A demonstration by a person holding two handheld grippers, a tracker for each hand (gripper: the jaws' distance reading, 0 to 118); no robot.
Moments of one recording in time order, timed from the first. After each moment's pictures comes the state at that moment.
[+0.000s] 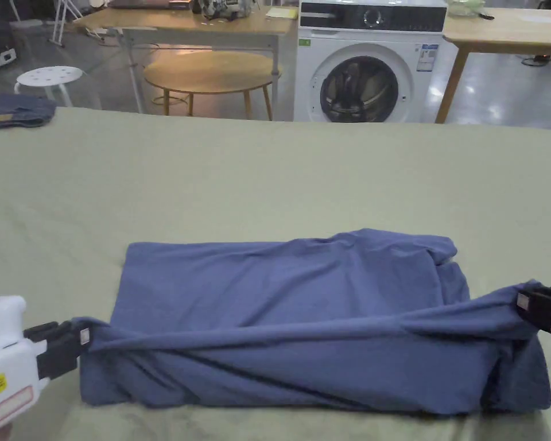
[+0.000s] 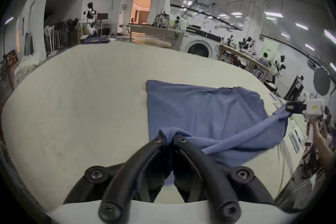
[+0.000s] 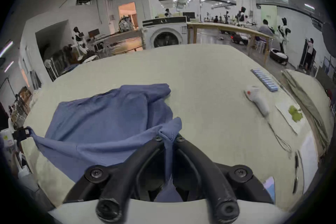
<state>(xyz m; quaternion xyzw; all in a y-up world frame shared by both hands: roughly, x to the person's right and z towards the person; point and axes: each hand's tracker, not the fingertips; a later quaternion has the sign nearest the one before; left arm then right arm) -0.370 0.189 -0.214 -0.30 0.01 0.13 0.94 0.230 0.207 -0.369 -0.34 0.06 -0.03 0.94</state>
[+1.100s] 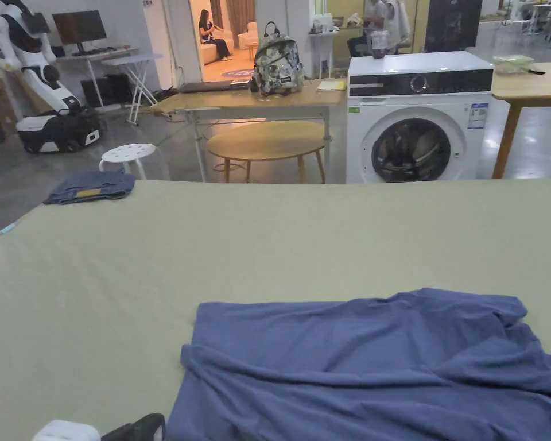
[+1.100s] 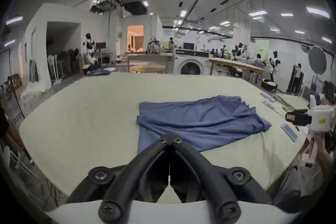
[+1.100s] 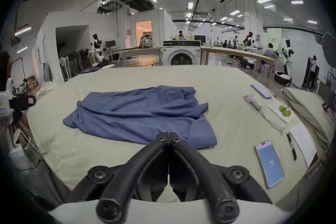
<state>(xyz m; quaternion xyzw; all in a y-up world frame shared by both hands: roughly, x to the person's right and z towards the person) -0.291 0.227 -0.084 -0.21 0.02 0.05 0.98 0.178 0.204 -0.161 -0.24 0.11 0.00 0.97</state>
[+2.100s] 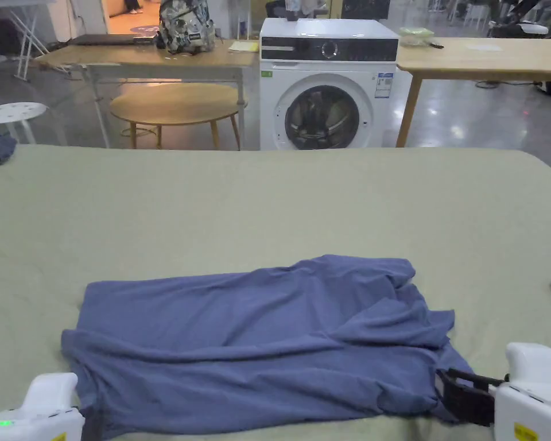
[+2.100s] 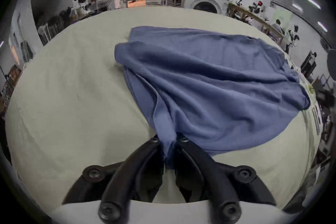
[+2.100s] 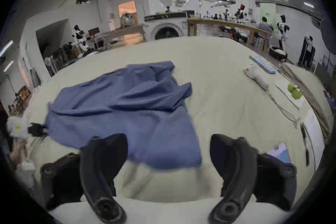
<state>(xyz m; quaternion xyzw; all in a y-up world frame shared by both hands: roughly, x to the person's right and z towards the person) -0.315 0.096 -0.250 -0.44 0.03 0.05 0.90 0.227 0.141 -0.312 -0.35 0.04 -0.03 0.93</state>
